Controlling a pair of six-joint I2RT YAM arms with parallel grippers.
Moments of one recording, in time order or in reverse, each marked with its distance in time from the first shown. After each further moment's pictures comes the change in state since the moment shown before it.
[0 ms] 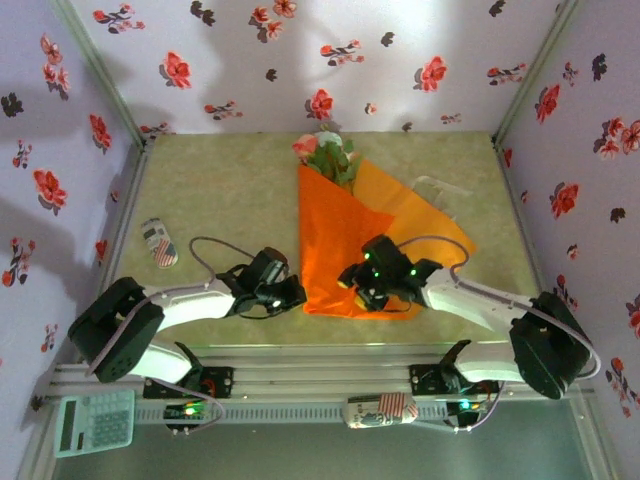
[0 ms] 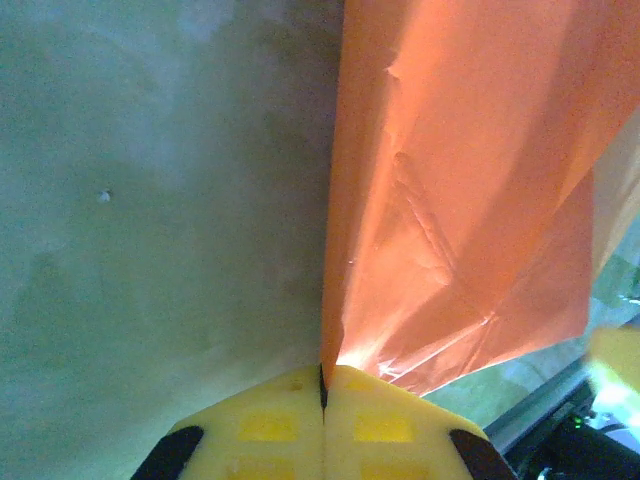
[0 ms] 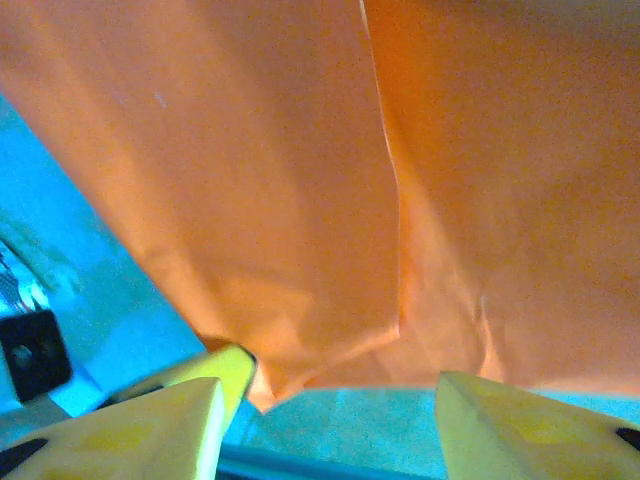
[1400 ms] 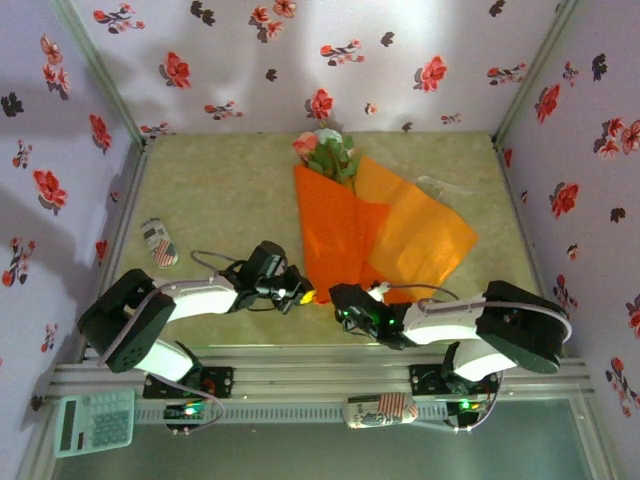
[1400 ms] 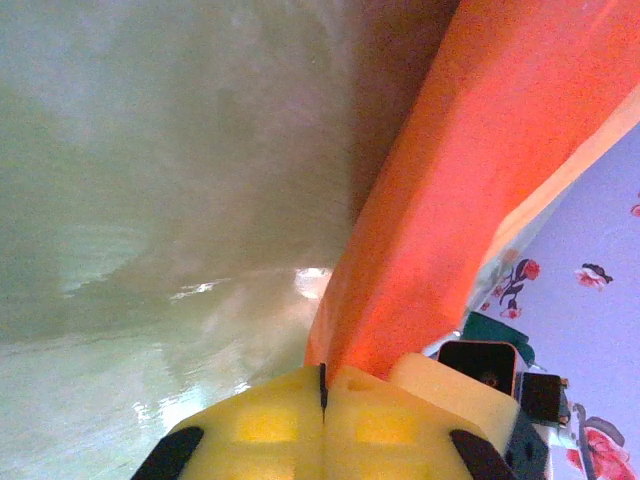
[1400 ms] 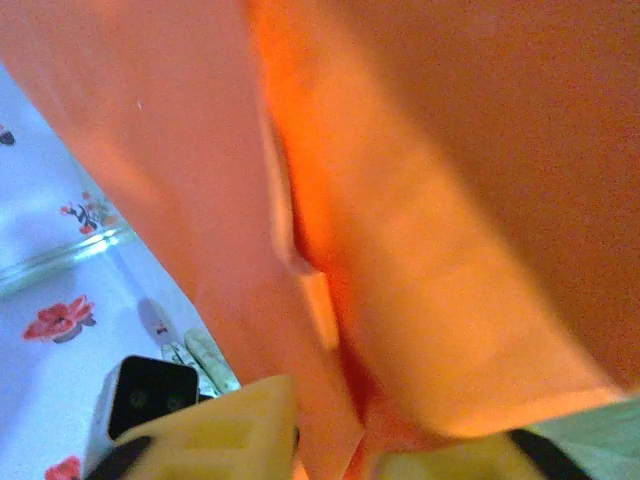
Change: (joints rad) left arm 0.042 0.066 0.000 0.175 0.141 -0.412; right arm 0.369 0.138 -0.223 0.628 0.627 0.587
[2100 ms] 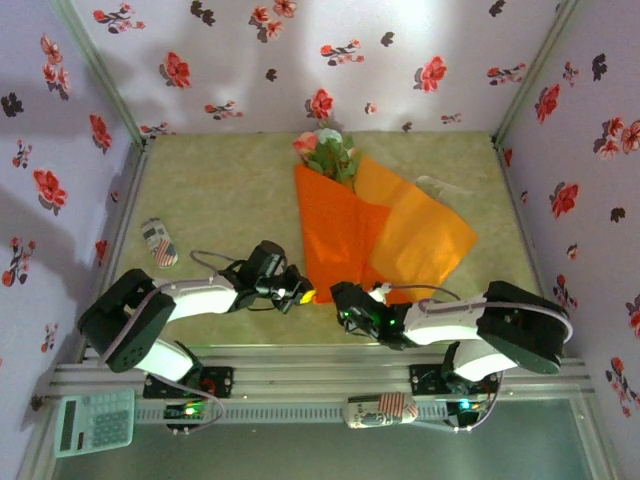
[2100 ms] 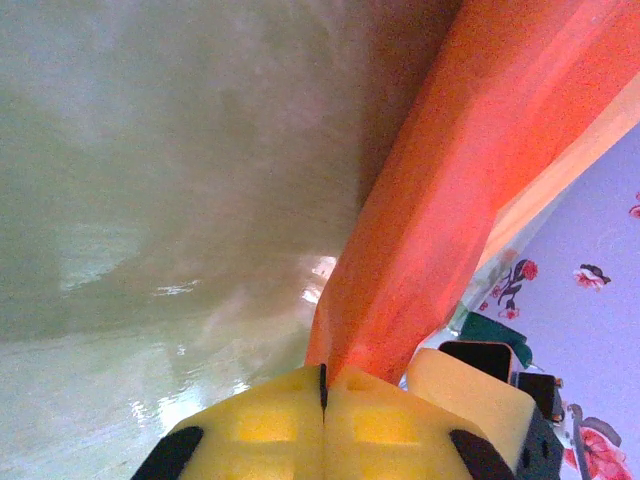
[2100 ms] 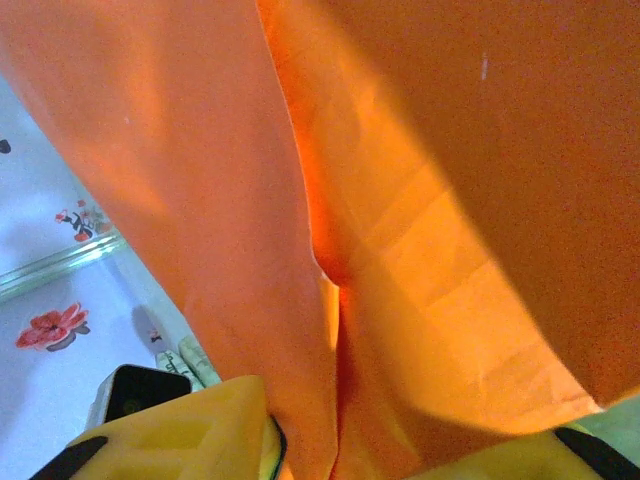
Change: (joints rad) left arm 0.004 0.000 0.000 0.000 0.004 -0.003; right arm 0.000 0.007 -0.006 -0.010 0.007 0.001
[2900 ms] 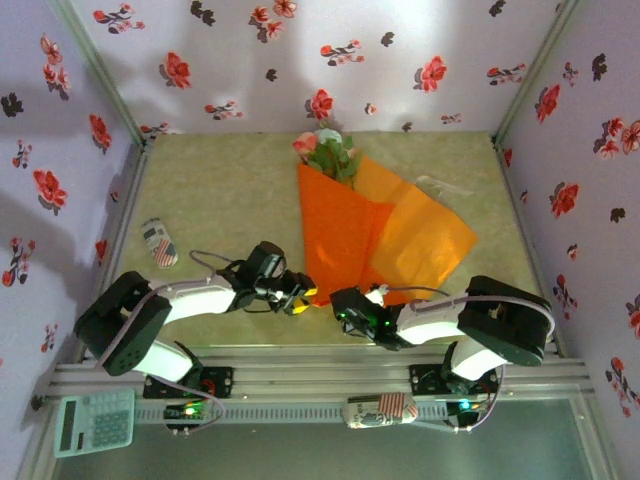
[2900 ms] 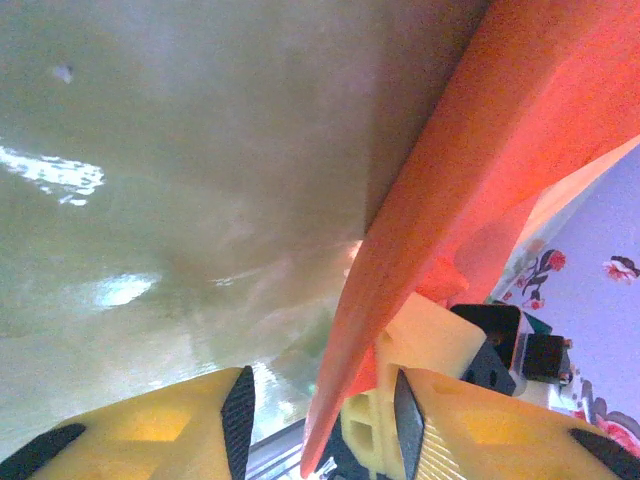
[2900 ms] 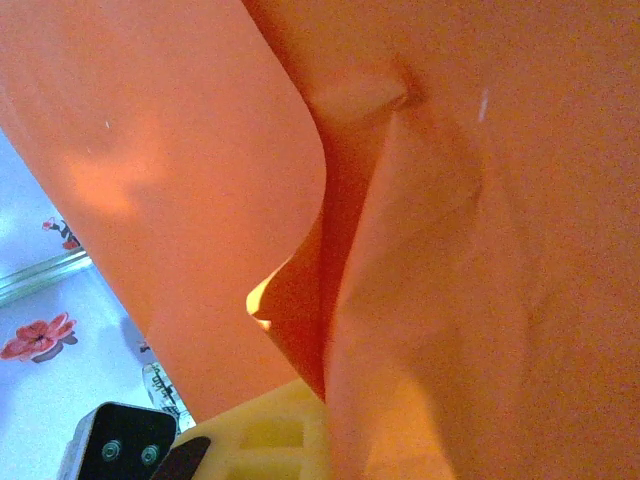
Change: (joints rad) left arm 0.003 -0.021 0.007 -0.094 0.035 0.034; right arm 0.000 0.087 -0.006 0.086 0.005 0.000
